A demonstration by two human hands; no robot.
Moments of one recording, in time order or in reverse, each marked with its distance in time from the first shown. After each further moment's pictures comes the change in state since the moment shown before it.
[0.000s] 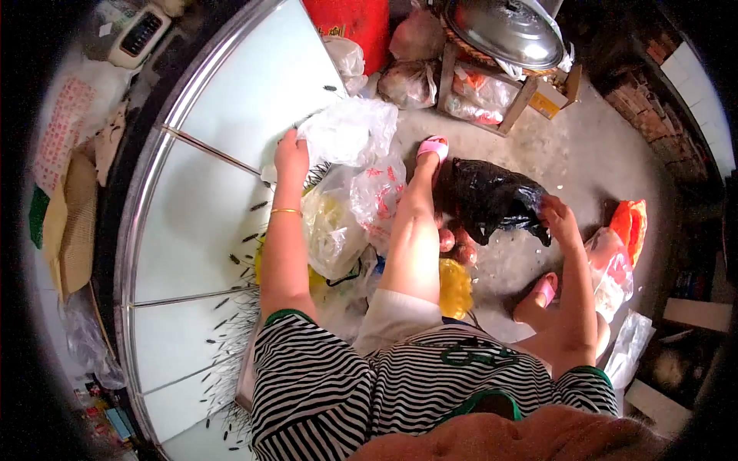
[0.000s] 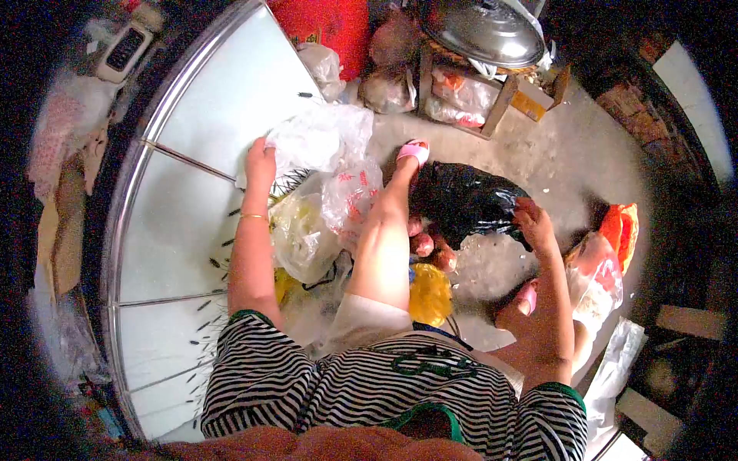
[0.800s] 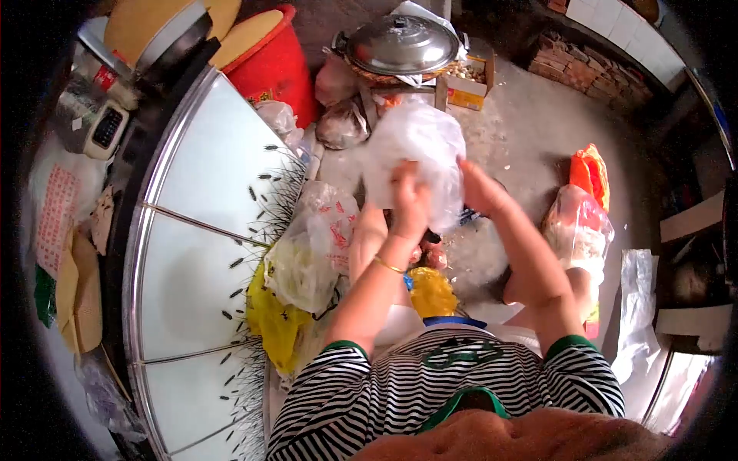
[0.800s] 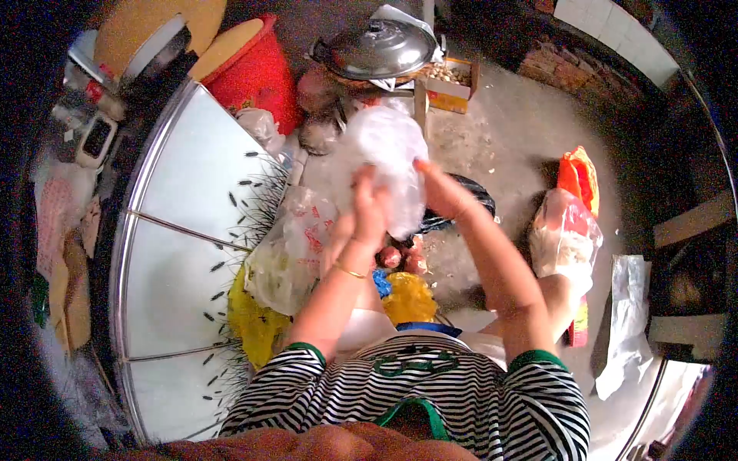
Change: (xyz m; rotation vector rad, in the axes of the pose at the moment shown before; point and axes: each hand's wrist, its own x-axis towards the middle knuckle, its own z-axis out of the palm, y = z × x) left_hand -0.169 0.293 0.075 -1.043 -0.164 0.306; right_hand -0.027 -0.097 0.050 0.883 -0.360 -0.080
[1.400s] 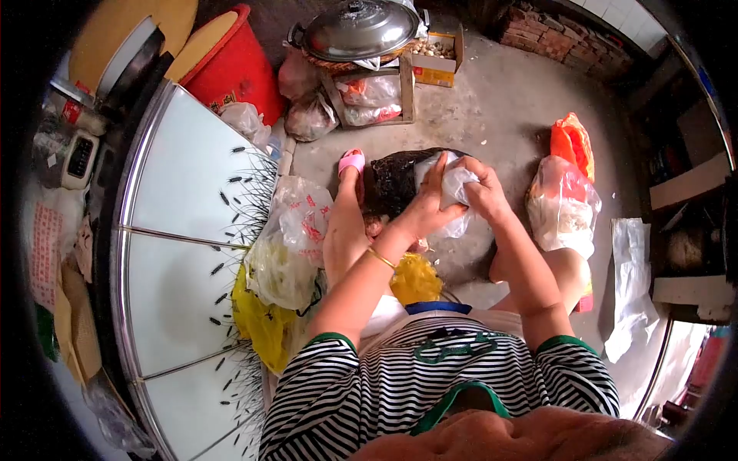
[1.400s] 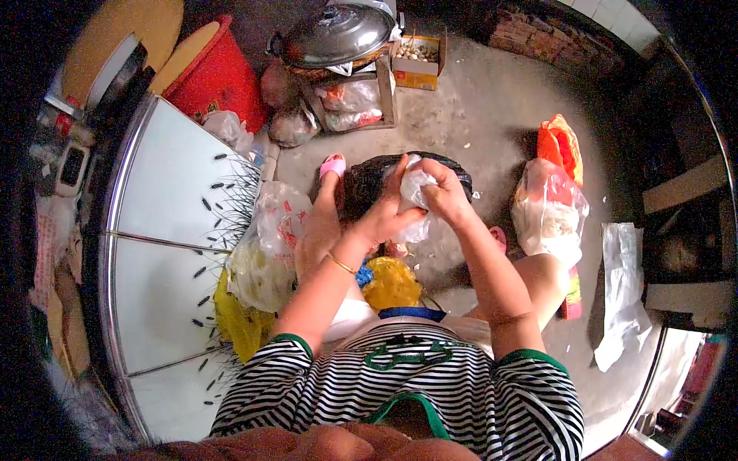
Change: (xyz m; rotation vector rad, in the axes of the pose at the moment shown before) left_hand -0.029 0.035 0.052 -0.149 -0.717 -0.054; right_hand -0.078 0.004 -0.041 -0.538 0.226 -0.429
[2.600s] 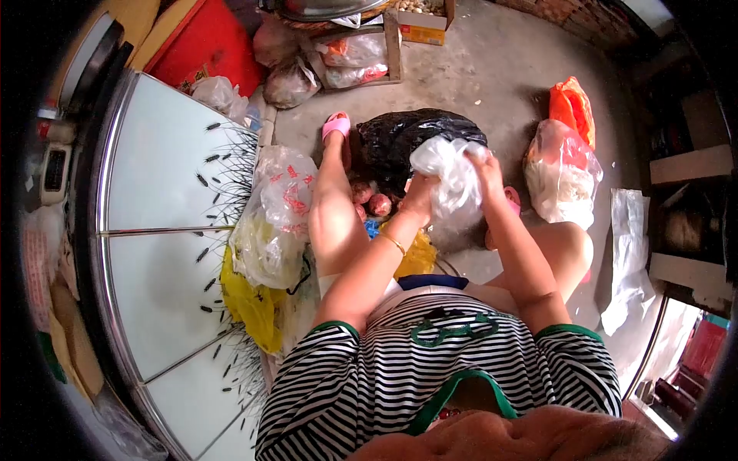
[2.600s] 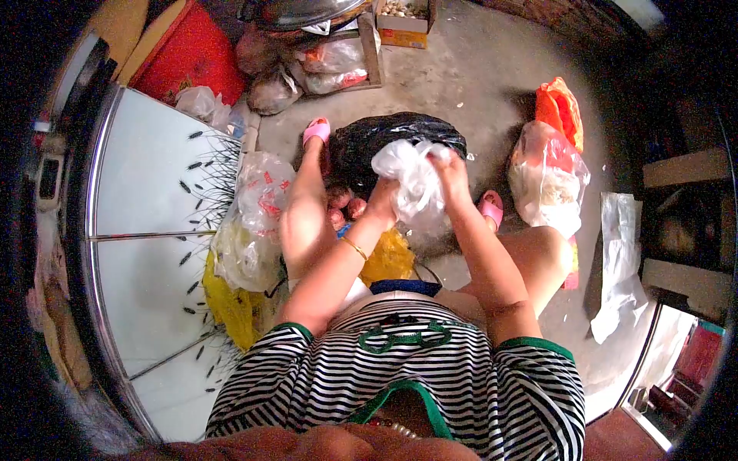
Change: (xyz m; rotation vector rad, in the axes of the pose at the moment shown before) left_hand -0.030 -0.081 0.068 -1.047 0.263 -0.601; right_hand -0.032 0.096 -0.023 0.095 0.504 0.370
